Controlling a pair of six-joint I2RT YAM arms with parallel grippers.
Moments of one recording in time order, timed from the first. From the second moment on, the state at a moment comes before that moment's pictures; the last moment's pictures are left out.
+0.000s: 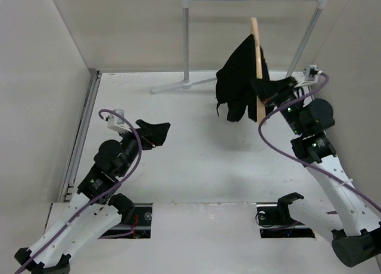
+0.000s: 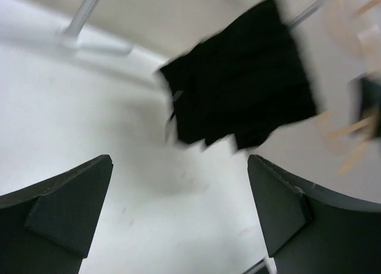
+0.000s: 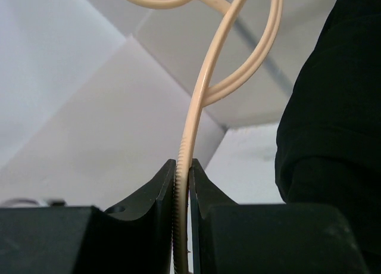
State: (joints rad) left arm -0.63 0.51 0.70 -0.17 -0.20 -0.74; right arm 0.37 0.90 0.97 0.22 -0.15 0.81
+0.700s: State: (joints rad) left arm -0.66 0.50 0.42 -0.25 -0.20 -0.78; right arm -0.02 1.48 1.32 0.28 -0.35 1.08
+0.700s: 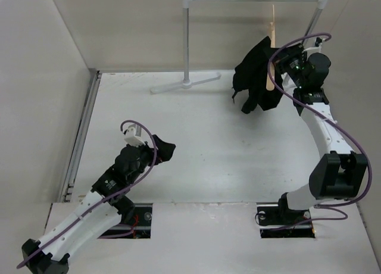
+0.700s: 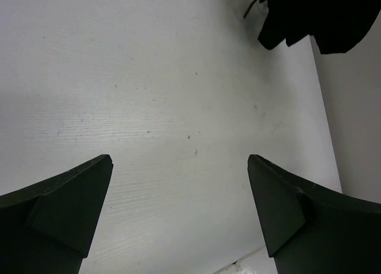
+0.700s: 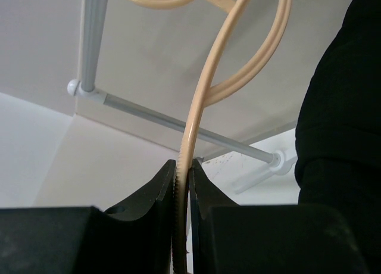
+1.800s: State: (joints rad) left arm -0.66 0.55 0.39 -0.21 -0.20 -0.78; right arm -0.13 1.61 1.43 0.50 -0.48 1.23
